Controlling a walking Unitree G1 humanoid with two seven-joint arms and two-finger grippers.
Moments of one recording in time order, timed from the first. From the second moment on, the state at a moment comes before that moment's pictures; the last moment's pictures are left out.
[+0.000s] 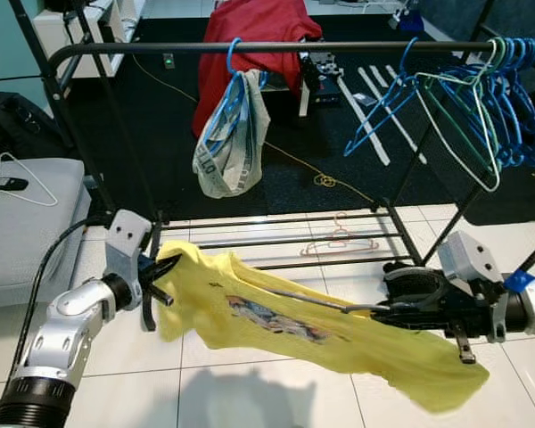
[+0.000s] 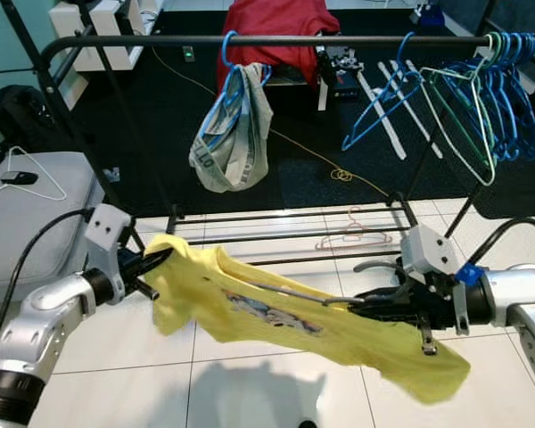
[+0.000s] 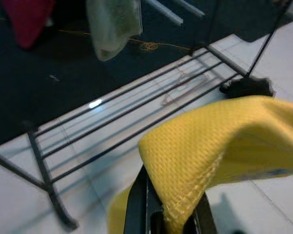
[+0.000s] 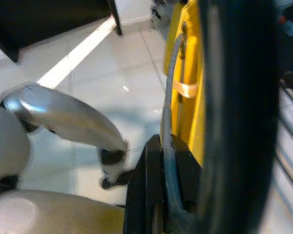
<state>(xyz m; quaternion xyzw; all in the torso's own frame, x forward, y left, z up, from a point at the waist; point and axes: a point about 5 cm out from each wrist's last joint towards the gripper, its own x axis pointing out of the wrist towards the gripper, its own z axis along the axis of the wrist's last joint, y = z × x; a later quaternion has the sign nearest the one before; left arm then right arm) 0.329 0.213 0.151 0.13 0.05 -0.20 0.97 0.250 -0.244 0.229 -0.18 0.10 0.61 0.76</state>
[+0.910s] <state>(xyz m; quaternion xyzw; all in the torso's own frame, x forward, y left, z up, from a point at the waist) 0.304 0.178 0.126 0.13 0.07 -0.30 0.94 0.293 -0.236 0.261 -0.21 -0.08 0.43 0.87</state>
